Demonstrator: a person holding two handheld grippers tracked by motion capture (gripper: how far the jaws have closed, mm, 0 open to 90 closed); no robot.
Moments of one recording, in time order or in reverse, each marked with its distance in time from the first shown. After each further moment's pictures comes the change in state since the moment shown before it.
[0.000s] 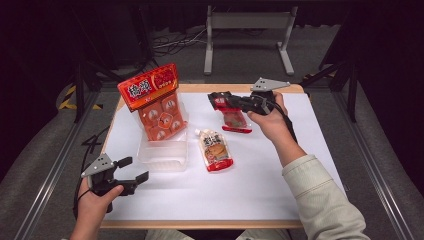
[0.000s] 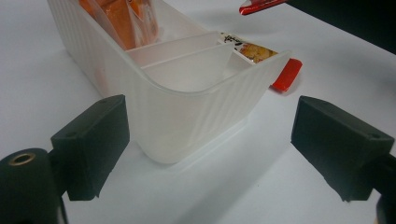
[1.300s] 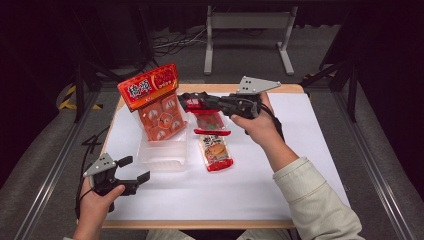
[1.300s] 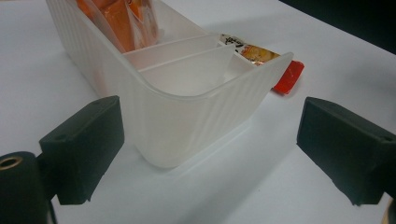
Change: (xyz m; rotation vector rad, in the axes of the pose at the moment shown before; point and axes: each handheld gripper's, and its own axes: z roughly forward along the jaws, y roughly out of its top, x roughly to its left) left arm -0.002 0.000 0.004 -0.005 0.007 0.002; right arm 0.062 0.042 0.001 -0.170 0.235 -0.107
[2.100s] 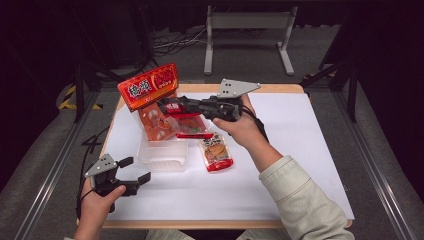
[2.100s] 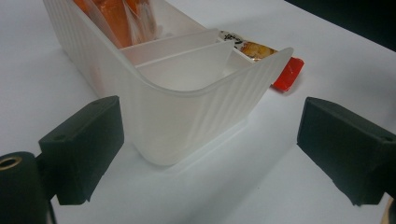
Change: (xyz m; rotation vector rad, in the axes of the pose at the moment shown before) left arm 0.000 -0.002 0.001 0.007 -0.003 0.002; right arm 0.021 0.007 0.038 -0.033 0.095 -0.039
